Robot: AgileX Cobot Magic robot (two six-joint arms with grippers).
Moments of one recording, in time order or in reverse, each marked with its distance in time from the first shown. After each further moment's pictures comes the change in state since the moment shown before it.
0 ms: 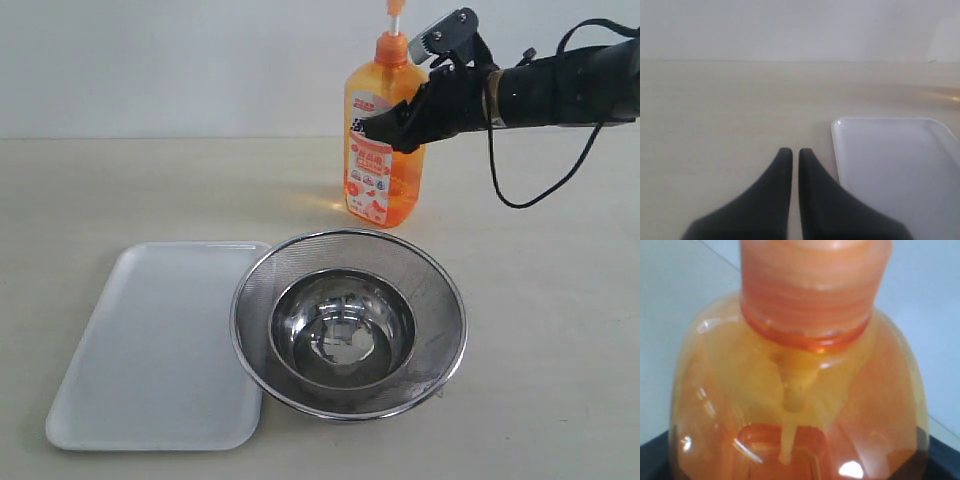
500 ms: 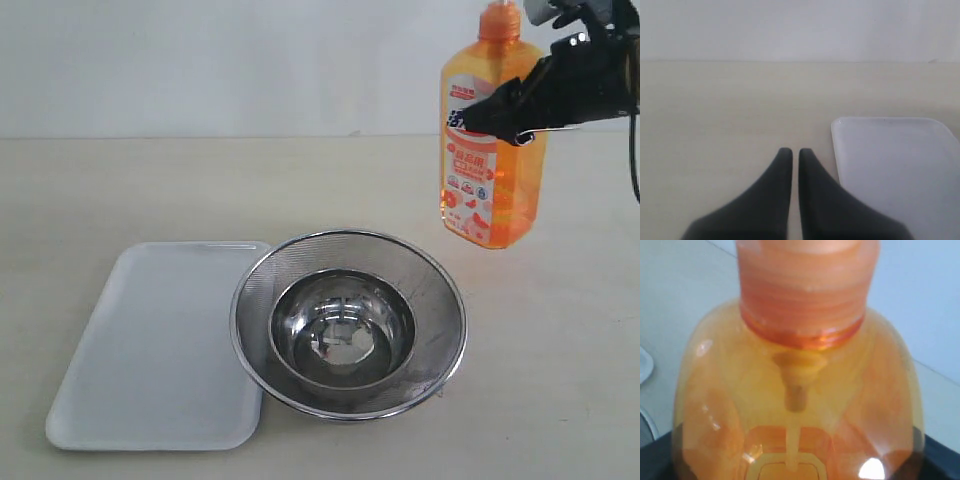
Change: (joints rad) left arm 0.000 0.000 0.000 0.000 0.000 0.000; right arm -0.126 -0.482 0.391 -0.300 0.089 0.337
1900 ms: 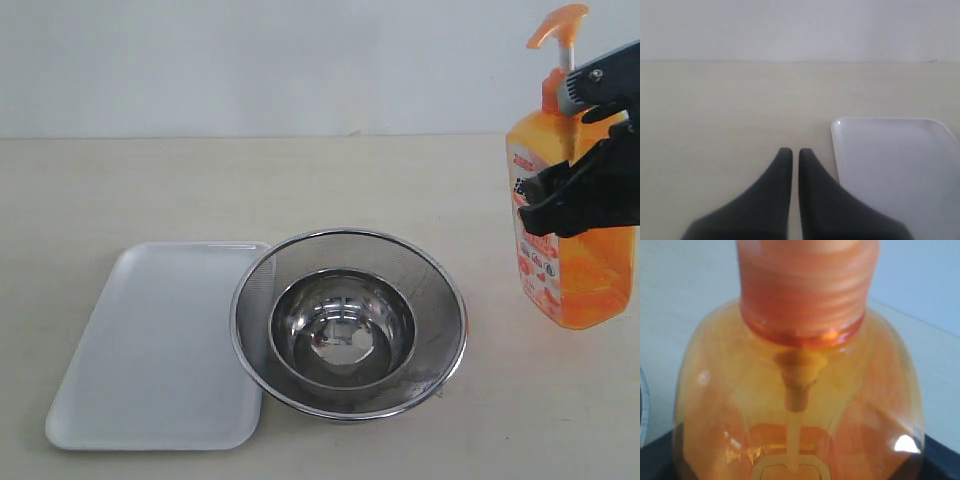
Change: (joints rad) left arm 0.000 0.000 0.000 0.000 0.000 0.000; right arm 0.266 -0.394 0.453 0.295 0.640 -0.150
